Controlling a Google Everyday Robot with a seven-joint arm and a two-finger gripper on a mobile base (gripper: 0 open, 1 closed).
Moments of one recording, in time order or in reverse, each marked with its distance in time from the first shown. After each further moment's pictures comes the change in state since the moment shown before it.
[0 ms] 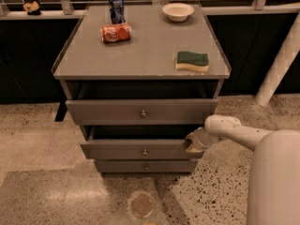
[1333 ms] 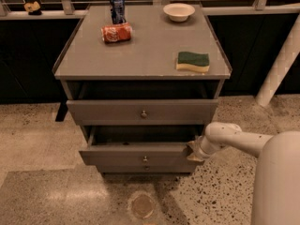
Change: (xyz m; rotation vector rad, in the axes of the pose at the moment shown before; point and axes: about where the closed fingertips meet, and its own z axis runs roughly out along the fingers) arm 0.006 0.052 0.003 -0.091 0.013 0.010
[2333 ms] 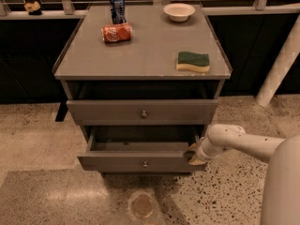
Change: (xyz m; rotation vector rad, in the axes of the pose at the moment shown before) arm -0.002 0.009 -0.017 0.021 -0.001 0.016
